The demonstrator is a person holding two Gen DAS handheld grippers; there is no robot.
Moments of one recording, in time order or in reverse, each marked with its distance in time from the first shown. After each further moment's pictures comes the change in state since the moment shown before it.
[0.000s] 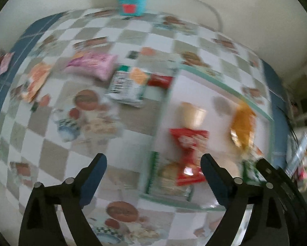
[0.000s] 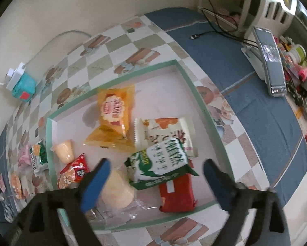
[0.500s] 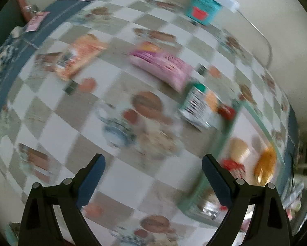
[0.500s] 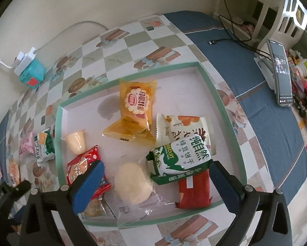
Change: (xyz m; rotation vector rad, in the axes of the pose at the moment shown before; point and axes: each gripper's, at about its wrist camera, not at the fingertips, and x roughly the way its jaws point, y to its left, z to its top) left arm 0.007 0.101 0.029 -0.284 0.022 0.040; right arm -0.003 0.029 -0.007 -0.074 0.000 -0.007
